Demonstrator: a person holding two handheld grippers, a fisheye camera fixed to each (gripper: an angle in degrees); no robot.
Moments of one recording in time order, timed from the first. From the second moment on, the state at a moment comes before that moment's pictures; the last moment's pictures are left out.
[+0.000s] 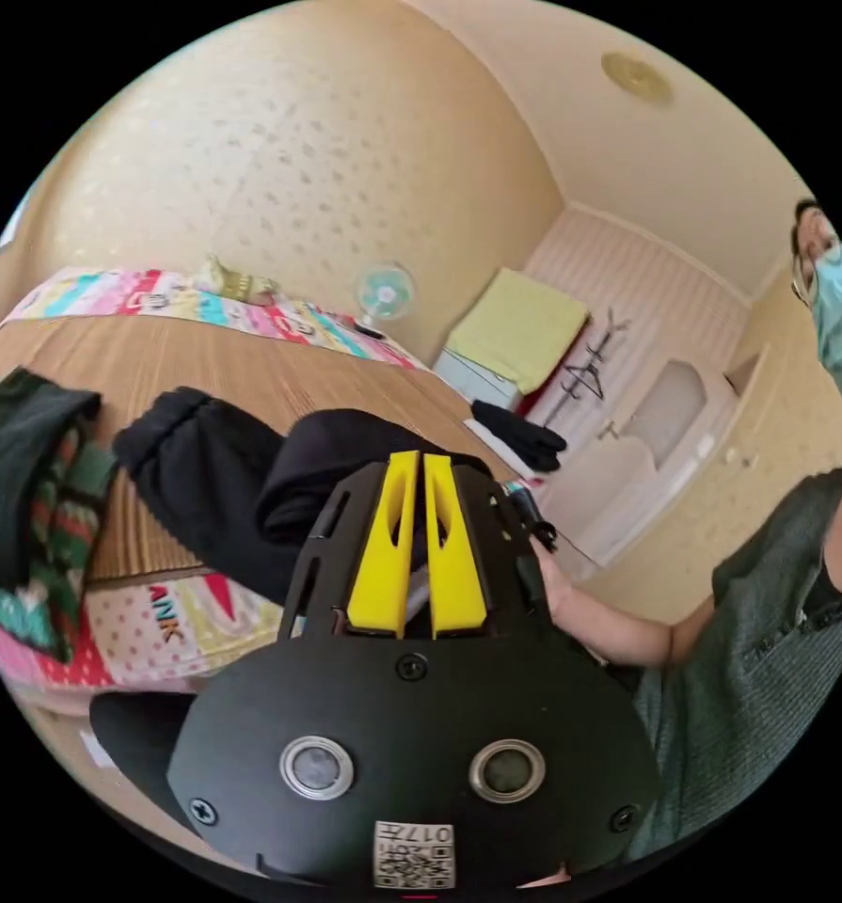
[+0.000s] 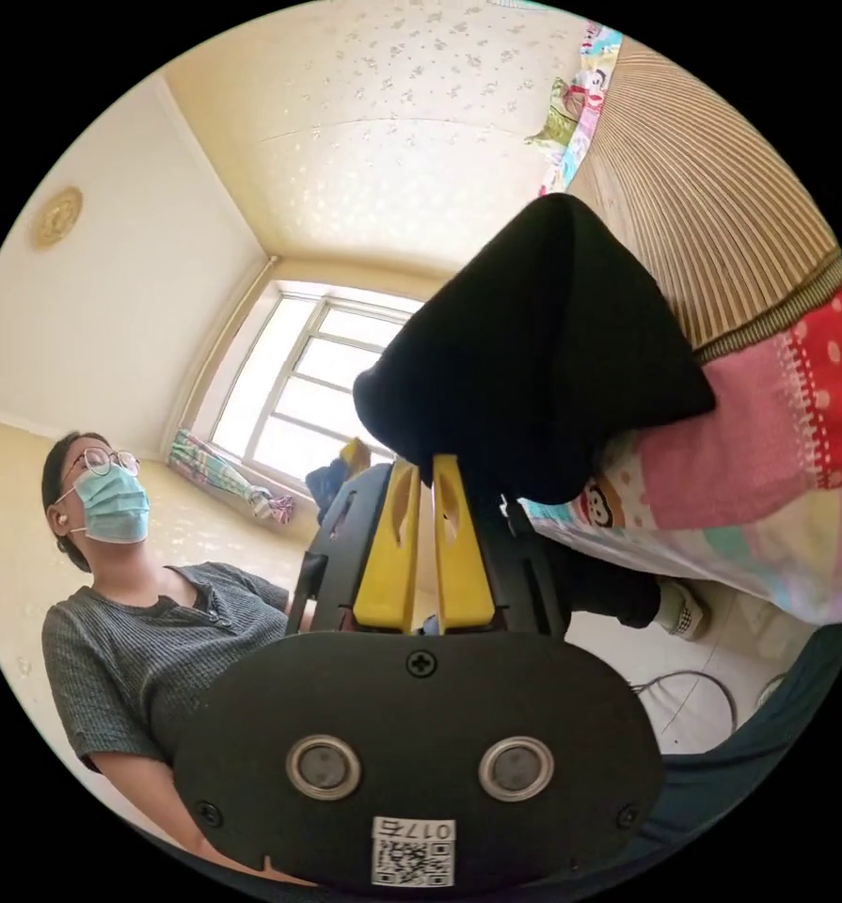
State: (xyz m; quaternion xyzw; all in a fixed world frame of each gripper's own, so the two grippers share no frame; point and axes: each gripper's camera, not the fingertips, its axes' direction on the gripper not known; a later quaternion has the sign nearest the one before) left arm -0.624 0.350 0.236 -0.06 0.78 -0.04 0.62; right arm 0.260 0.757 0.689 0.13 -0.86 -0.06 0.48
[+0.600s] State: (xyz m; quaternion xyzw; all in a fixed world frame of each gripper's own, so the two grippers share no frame) left arm -0.612 0.409 0.413 -0.28 0.78 -0.31 0.47; right arm 0.392 0.775 0.643 0.27 -0.85 -0.03 0.45
